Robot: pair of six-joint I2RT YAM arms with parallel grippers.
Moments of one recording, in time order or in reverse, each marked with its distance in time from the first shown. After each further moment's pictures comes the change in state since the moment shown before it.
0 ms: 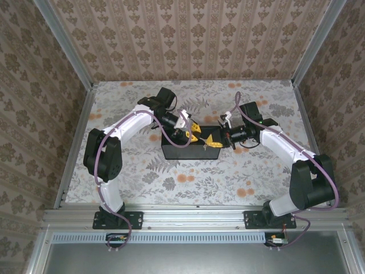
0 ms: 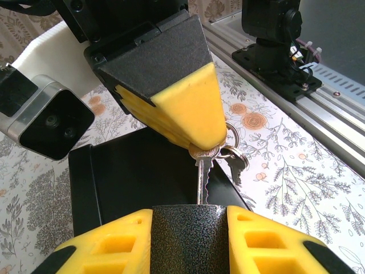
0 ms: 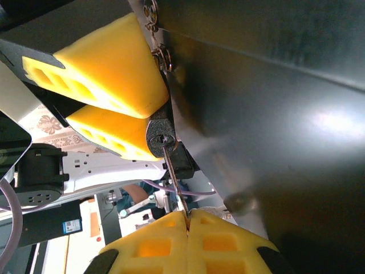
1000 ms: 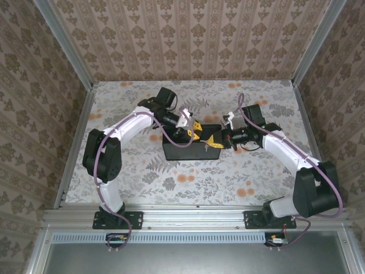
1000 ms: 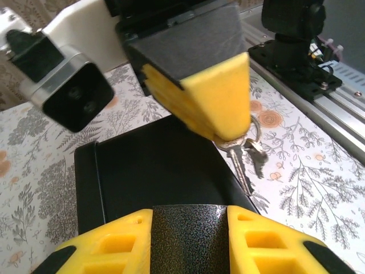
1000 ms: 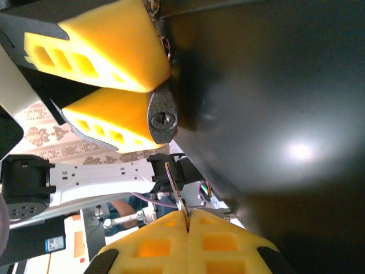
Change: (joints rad) left arm -0.007 -0.016 -0.047 0.161 -0.038 -0.148; right arm 0.001 -0.087 -0.073 0.085 0.084 0.061
